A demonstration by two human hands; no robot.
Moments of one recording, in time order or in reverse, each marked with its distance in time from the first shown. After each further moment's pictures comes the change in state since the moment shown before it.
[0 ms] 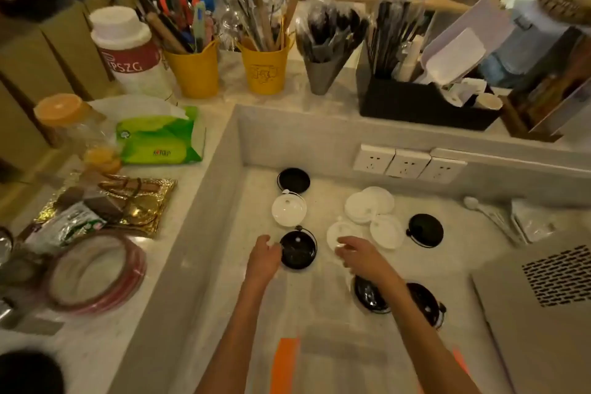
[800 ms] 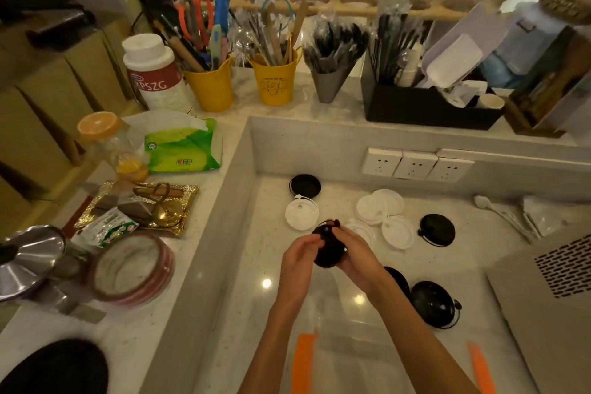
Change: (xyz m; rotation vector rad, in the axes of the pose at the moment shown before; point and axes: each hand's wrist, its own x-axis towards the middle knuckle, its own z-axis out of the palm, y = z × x) left_hand -0.080 0.022 0.011 -0.376 -0.066 0.320; right_hand -0.013 -0.023 0.037 1.021 -0.133 -0.090
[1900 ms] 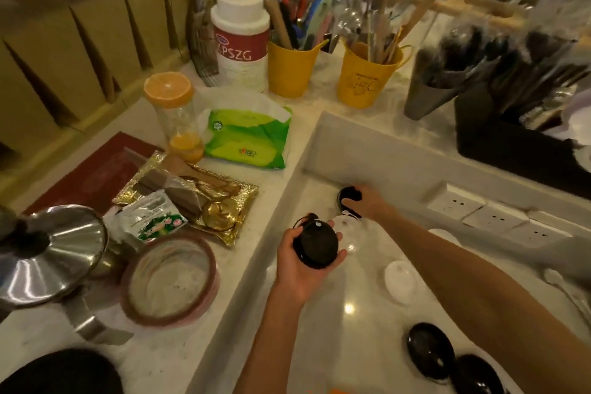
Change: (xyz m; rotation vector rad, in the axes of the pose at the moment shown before) left_hand 0.088 0.000 -0.075 -1.193 -0.115 -0.392; right_hand 0.197 -0.070 0.082 -1.492 0.023 -0.040
